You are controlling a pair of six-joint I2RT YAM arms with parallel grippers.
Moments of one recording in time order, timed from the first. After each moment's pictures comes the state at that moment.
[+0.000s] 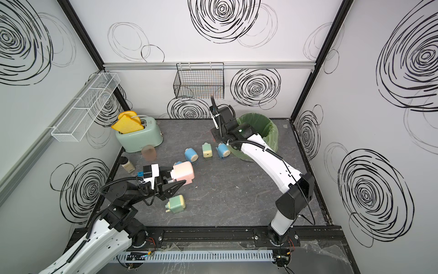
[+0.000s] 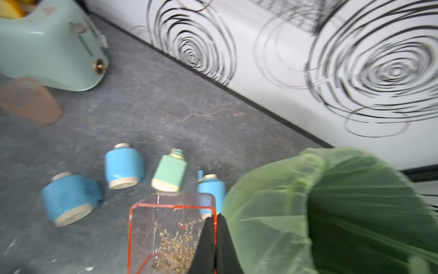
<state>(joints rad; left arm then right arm) -0.52 0.51 0.40 0.32 0.64 -0.16 0.66 1.67 1.80 -0.82 0.33 0.01</state>
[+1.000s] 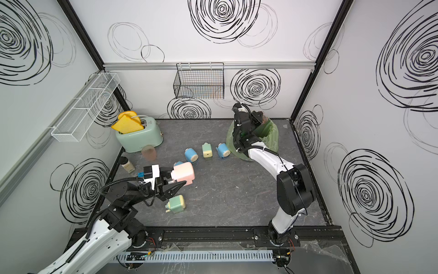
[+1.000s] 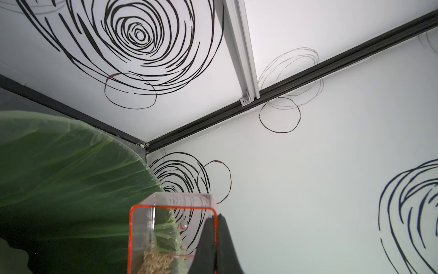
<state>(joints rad) -0.53 0.51 0.40 0.32 0.63 -0.16 0.48 1.67 1.31 0.30 1.15 -1.00</state>
